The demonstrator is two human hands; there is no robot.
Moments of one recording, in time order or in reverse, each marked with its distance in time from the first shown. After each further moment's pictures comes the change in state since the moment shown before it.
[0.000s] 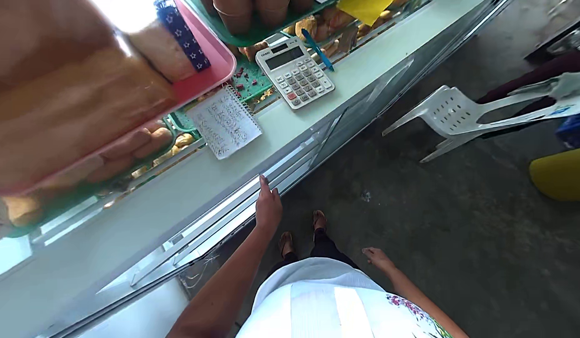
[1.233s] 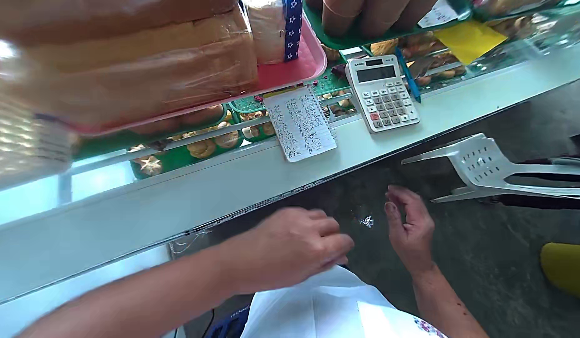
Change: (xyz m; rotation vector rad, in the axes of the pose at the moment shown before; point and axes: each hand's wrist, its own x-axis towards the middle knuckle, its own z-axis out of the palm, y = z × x) left_hand -0.044 0.080 -0.175 0.143 -0.267 1.066; right_hand -0.170 -0.294 -0.043 -0.178 0.688 -1.446
